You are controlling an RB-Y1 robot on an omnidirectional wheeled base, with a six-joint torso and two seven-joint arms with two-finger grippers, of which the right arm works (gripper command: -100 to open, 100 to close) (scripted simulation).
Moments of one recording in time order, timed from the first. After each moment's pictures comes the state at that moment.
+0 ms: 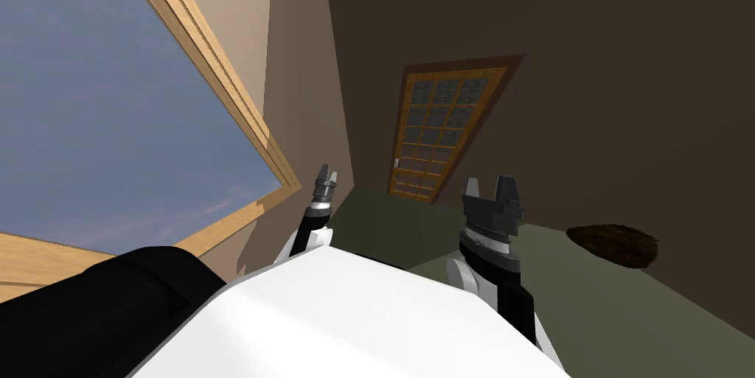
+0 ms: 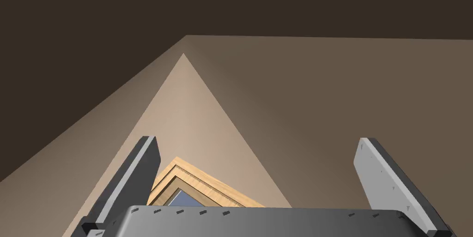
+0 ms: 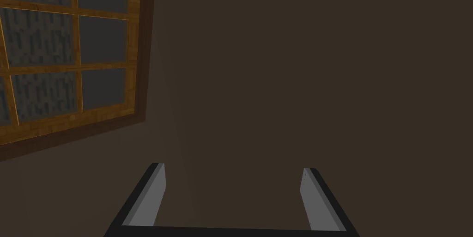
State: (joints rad) arm 0.46 -0.03 0.03 -2.35 -0.02 -0.58 0.10
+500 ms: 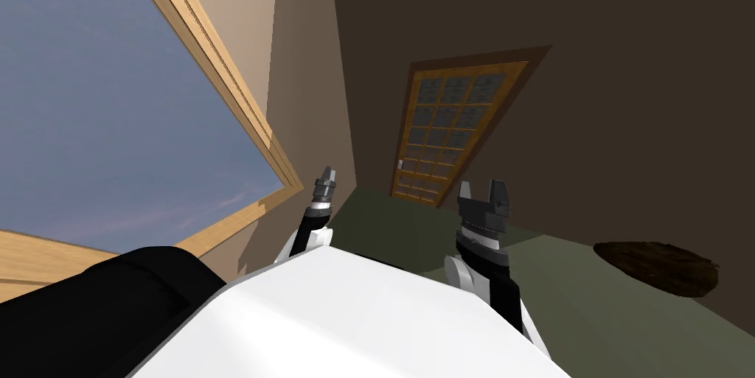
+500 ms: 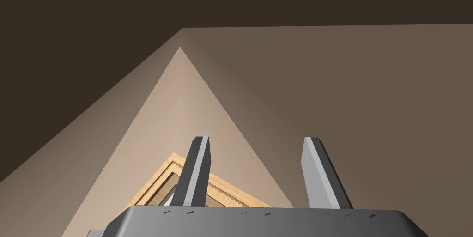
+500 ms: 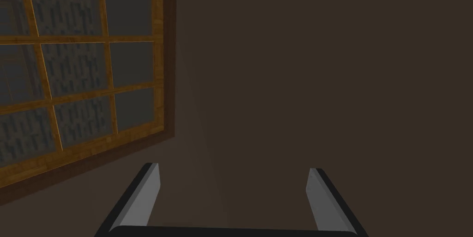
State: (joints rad) arm 0.43 -0.05 0.01 -2.25 -0.05 -0.60 0.04
